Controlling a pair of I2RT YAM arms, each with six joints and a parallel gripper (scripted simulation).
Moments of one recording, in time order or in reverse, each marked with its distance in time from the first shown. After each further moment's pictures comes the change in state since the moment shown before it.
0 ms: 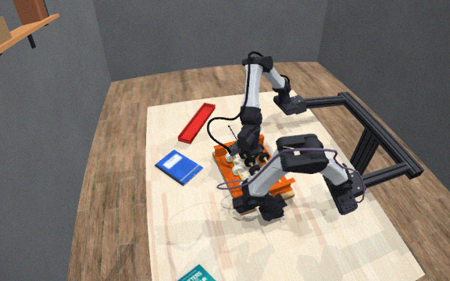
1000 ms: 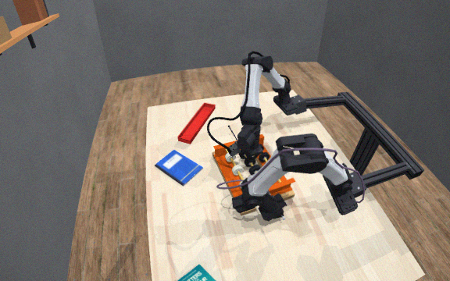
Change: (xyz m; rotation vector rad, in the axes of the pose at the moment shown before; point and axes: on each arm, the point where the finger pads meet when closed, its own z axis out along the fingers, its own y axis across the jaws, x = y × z) left arm 0.000 0.001 -0.001 -0.002 0.010 -0.002; right arm 0.000 0.000 0.000 0.000 -0.001 0.000
